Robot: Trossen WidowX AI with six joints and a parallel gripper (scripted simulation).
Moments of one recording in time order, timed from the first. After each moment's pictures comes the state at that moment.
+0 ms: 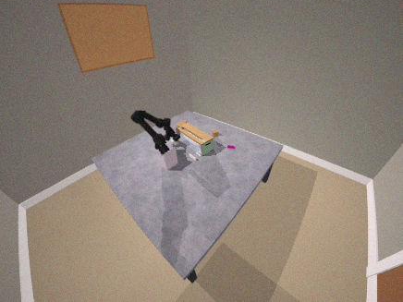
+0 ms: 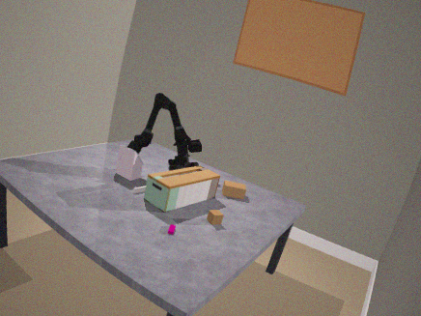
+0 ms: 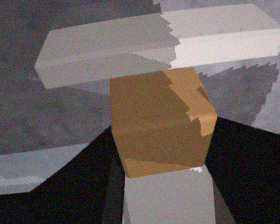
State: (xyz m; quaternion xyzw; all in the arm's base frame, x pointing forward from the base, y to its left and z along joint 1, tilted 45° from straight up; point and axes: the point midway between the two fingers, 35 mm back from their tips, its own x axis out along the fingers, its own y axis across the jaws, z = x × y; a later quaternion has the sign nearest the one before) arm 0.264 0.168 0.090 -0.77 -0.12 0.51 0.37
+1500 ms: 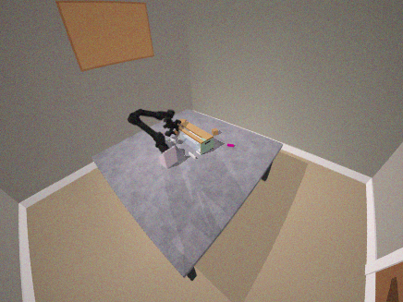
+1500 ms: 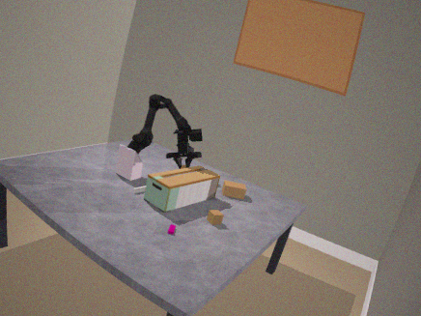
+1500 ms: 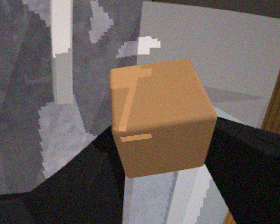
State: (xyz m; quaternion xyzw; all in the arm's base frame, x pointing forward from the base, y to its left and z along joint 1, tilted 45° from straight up) arm 0.254 0.102 0.117 -0.36 0.22 0.50 0.75
